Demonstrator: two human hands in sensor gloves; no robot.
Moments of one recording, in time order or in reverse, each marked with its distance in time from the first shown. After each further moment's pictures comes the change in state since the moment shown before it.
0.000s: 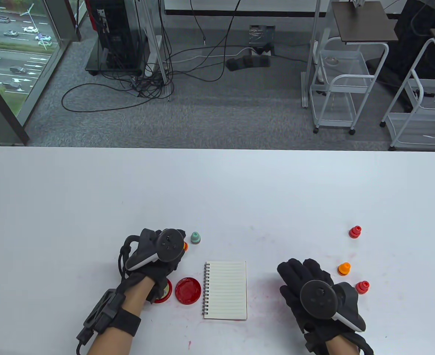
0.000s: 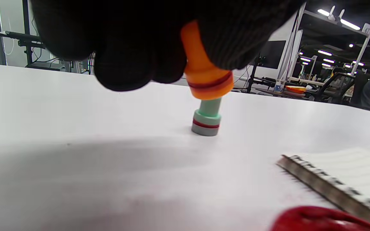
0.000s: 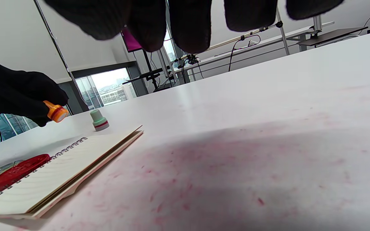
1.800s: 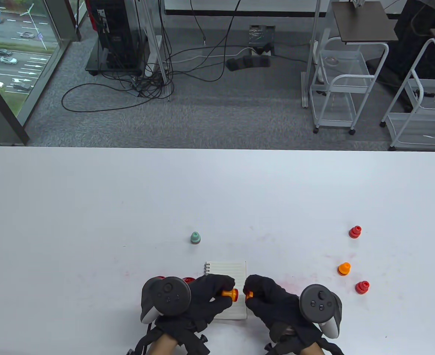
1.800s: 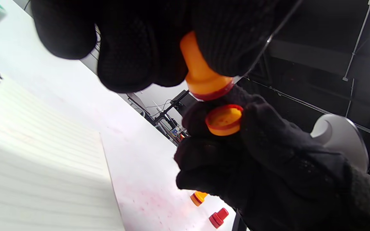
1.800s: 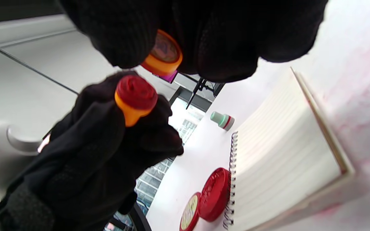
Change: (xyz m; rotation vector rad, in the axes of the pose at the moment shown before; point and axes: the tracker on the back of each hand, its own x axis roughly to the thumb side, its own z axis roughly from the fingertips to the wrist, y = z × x) left_hand 0.080 -0.019 0.063 0.111 -0.299 0.702; right_hand 0.030 0.037 -0.005 -0.079 -0.113 -0.811
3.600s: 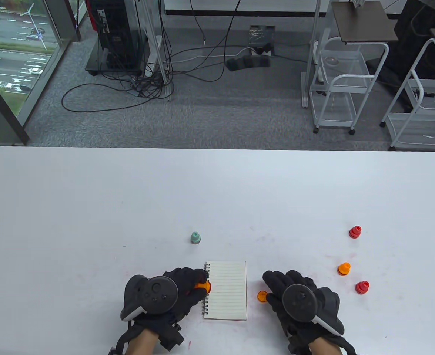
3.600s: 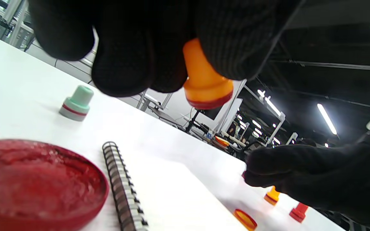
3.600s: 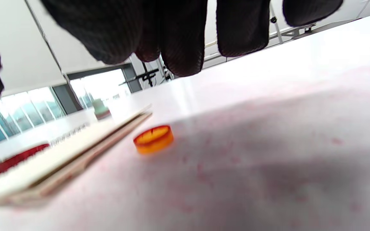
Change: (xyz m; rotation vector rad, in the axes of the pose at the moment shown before) left_hand -0.019 0.034 0.014 0.045 0.061 -0.321; right_hand -0.006 -0.022 0.002 0.011 0.141 0.754
